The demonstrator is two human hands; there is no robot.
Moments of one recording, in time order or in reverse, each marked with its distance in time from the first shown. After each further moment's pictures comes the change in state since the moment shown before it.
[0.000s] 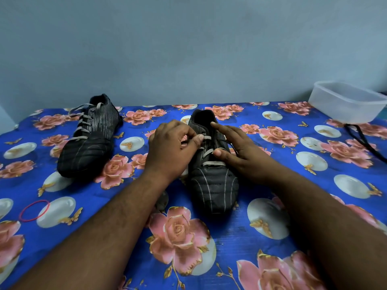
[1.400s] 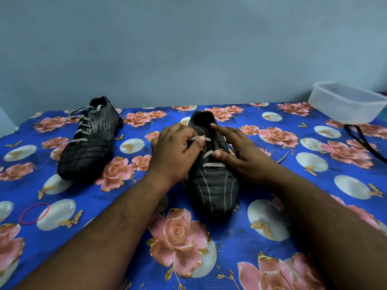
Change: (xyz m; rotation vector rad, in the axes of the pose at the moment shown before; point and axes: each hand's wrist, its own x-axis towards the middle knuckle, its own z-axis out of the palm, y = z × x) left_hand -0.003 0.010 -0.001 0.017 -0.077 -0.042; right_hand 0.001 0.000 0.001 -0.006 0.010 0.001
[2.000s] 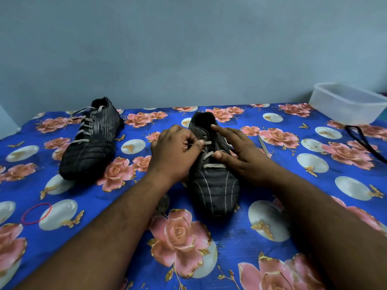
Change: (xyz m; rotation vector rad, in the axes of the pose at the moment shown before) left_hand 0.002 0.000 -0.001 -0.016 -0.009 -0.112; right_hand 0.001 0.002 0.001 0.005 -0.001 0.003
